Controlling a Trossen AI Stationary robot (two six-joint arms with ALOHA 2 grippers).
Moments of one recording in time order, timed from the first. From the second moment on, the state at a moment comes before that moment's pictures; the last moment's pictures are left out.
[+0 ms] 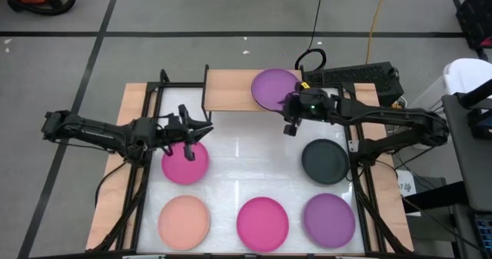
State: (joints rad) left arm -0.11 0.83 0.50 0.42 -0.32 -0.01; right arm -0.24 1.19 0.95 -0.29 0.18 -0.27
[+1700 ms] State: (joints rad) left arm -0.29 1.51 0.96 -0.74 -0.21 -0.93; right arm 0.21 0.96 0.67 0.02 0.29 -0.13
